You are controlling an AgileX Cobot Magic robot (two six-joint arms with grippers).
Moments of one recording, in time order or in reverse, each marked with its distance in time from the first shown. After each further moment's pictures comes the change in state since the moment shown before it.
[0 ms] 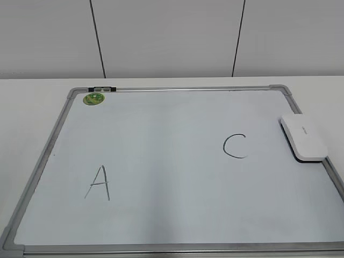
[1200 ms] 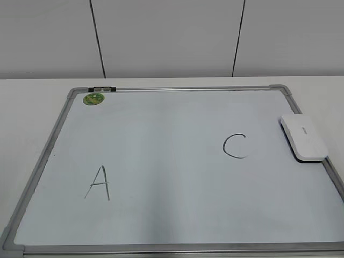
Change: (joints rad) left arm 0.000 -0.058 0.199 0.072 -0.149 0.000; right arm 0.000 -0.030 0.128 -0.157 -0.089 0.117
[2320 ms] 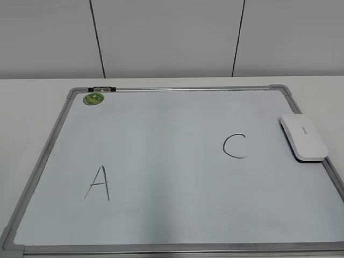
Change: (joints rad) left arm 0.078 -0.210 0.000 0.000 -0.001 0.000; right arm 0.000 -0.151 0.000 -0.002 -0.006 0.000
